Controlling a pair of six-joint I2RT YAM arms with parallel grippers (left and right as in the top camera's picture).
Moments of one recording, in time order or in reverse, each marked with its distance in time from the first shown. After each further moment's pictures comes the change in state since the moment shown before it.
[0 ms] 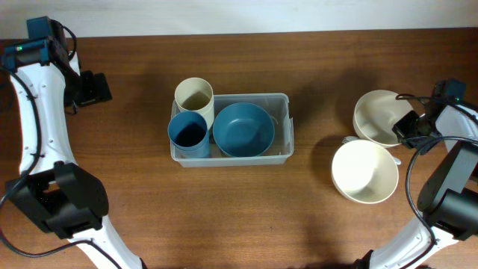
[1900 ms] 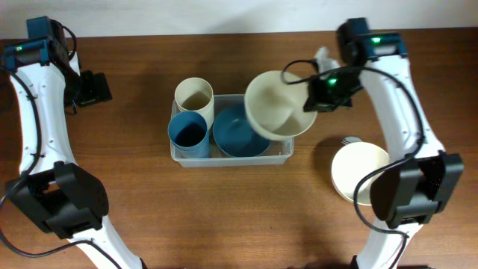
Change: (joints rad) left arm 0.000 0.000 0.000 0.000 0.000 0.000; right arm 0.596 0.002 0.563 -0.639 -0.364 -0.384
